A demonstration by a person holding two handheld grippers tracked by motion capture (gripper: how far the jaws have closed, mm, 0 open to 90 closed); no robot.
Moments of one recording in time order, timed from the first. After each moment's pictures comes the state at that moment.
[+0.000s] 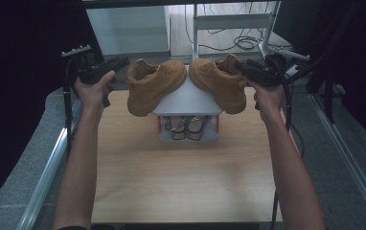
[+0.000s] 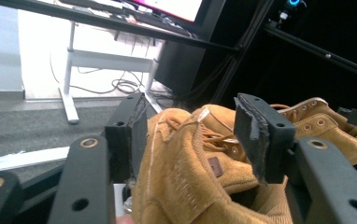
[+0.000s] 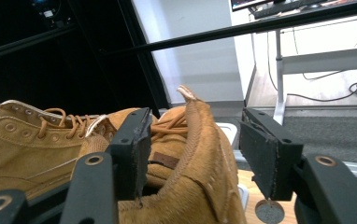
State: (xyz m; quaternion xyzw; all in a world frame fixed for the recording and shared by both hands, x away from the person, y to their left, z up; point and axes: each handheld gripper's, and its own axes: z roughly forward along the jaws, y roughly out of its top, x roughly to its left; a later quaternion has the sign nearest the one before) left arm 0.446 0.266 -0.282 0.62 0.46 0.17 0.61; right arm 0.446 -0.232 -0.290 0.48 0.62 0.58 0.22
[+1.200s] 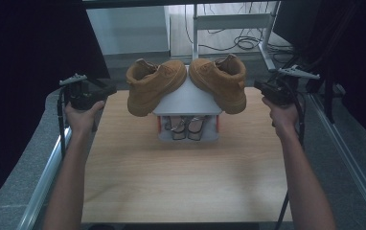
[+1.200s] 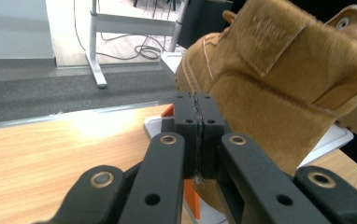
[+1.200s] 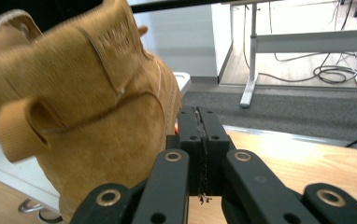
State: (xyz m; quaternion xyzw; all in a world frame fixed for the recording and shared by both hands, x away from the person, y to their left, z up) left arm 0.416 0.298 -0.346 0.67 0.48 0.17 0.54; right arm 0.426 -0.274 -0.336 0.49 0.65 0.52 0.25
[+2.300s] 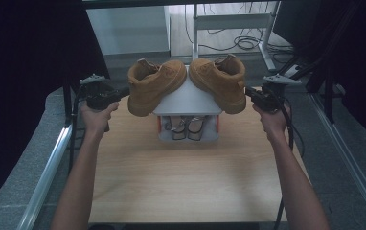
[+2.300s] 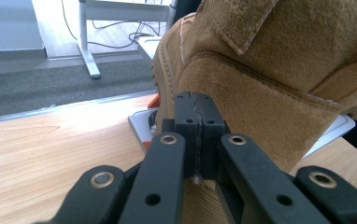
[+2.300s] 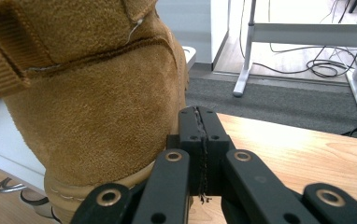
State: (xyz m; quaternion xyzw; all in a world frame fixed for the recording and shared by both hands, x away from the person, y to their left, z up) left arm 0.425 0.259 -0.350 0.69 0.47 0.17 0.52; right arm 0.428 -0.249 -0.359 0.49 0.68 0.48 0.26
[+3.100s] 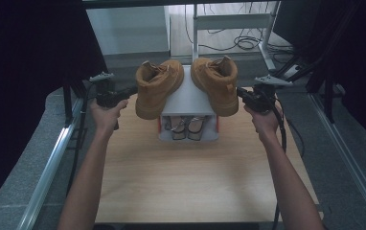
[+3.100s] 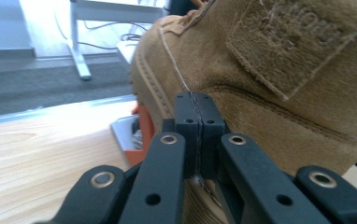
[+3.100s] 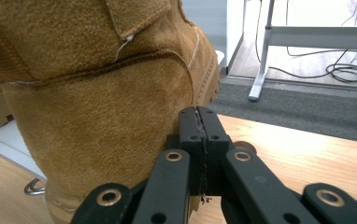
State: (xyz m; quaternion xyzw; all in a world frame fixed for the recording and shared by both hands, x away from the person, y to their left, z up) left arm 0.432 0.233 -0.350 0.69 0.47 0.15 0.53; right arm 0.427 -0.226 -0.361 0.47 0.68 0.50 0.25
